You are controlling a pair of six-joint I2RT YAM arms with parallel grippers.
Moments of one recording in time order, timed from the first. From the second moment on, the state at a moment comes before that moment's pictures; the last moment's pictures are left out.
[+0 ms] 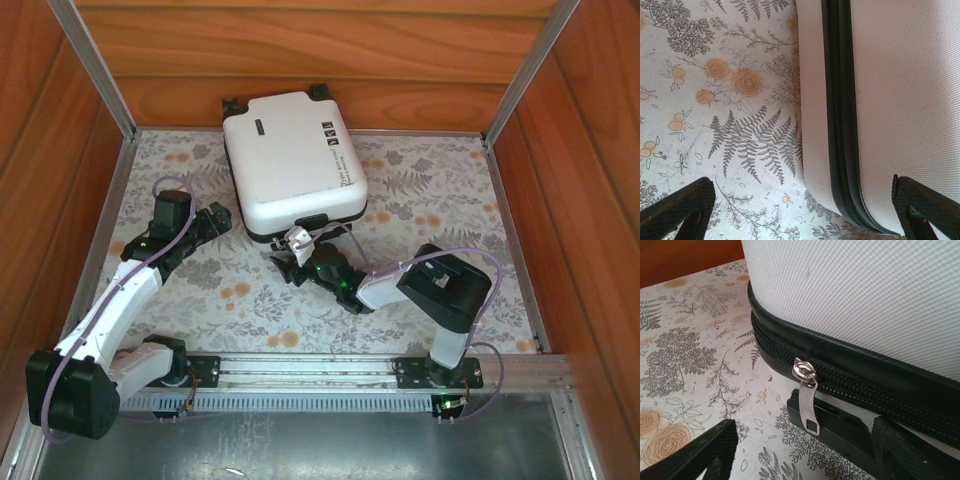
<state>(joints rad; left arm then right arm) -0.24 1.04 0.75 -0.43 0.06 -0.67 1.01 1.81 0.65 0.84 0.11 0.03</state>
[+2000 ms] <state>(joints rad) -0.24 1.23 0.71 -0.33 0.17 -0.69 0.85 1.76 0.74 0.74 -0.31 0.25</state>
